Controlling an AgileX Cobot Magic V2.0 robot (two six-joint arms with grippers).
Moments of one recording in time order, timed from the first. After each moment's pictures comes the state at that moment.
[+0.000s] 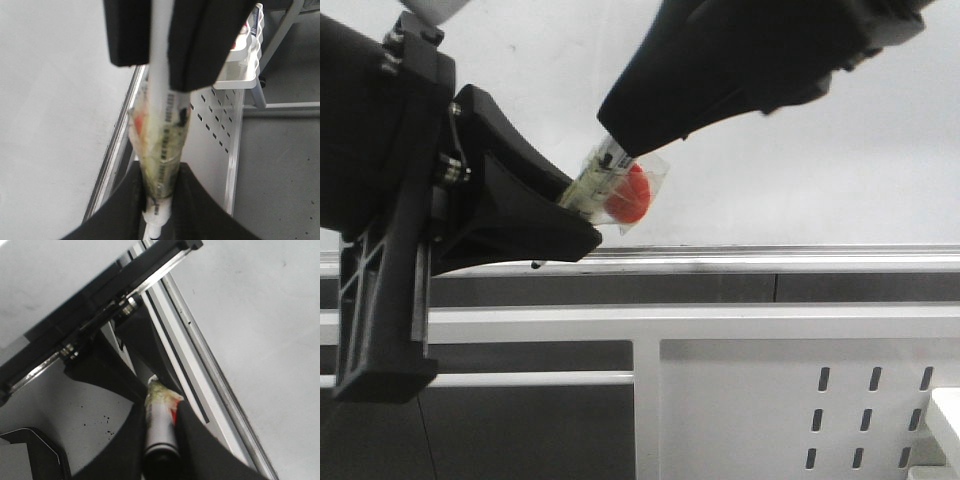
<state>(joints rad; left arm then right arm) -0.84 1.25 -0.55 0.81 -0.14 -0.16 0.86 1.14 -0.82 0.17 0.36 -0.52</state>
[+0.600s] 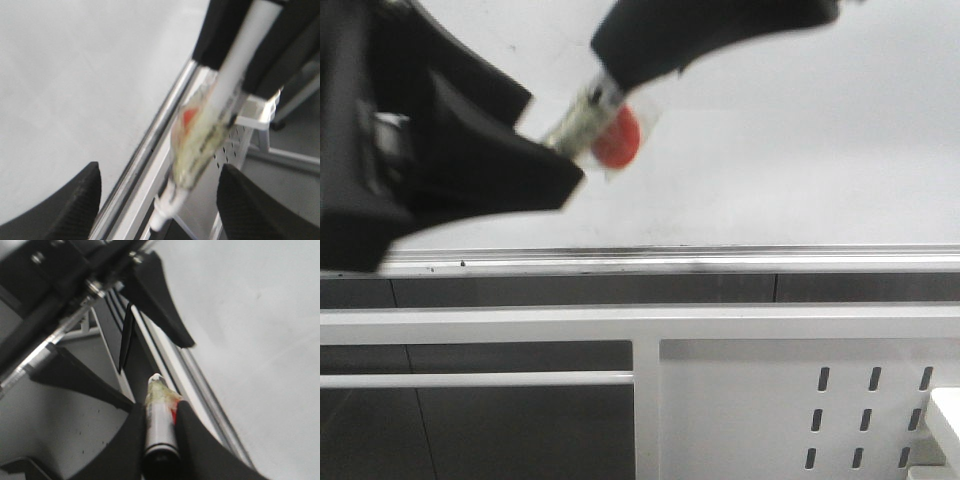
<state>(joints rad) -0.84 1.08 -0.53 0.54 -0.09 -0.16 0.86 1.07 -0.82 0.19 0.33 -0.51</state>
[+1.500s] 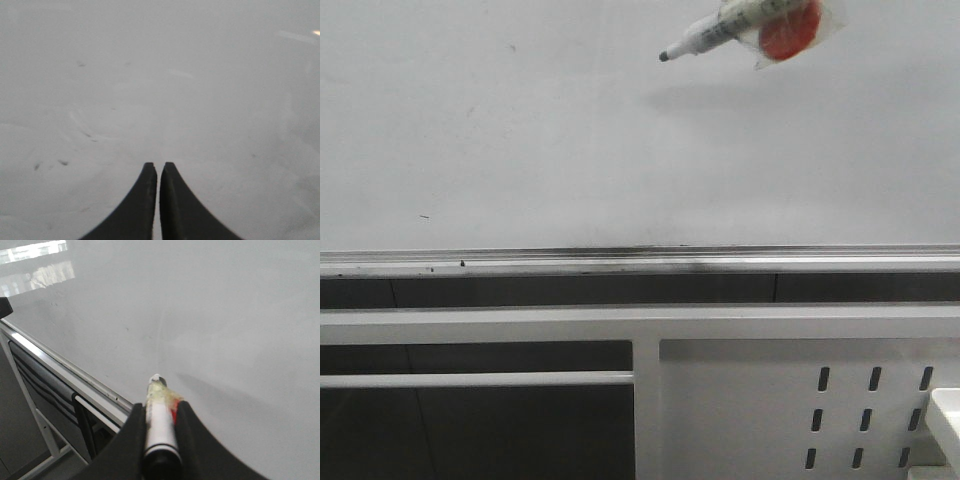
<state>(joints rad) -0.42 0.67 -0.11 -0.10 -0.58 -0.17 0.70 0.75 -0.46 0.44 -0.09 -0.42</state>
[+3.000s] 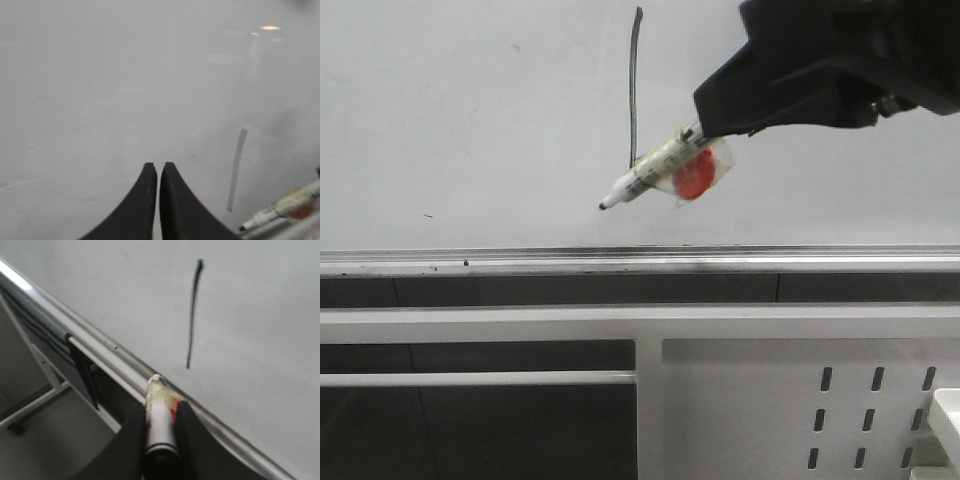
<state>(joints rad) -0.41 0.75 -0.11 0.32 -0.75 -0.26 0.73 1.05 -0.57 0.40 -0.01 -0.44</state>
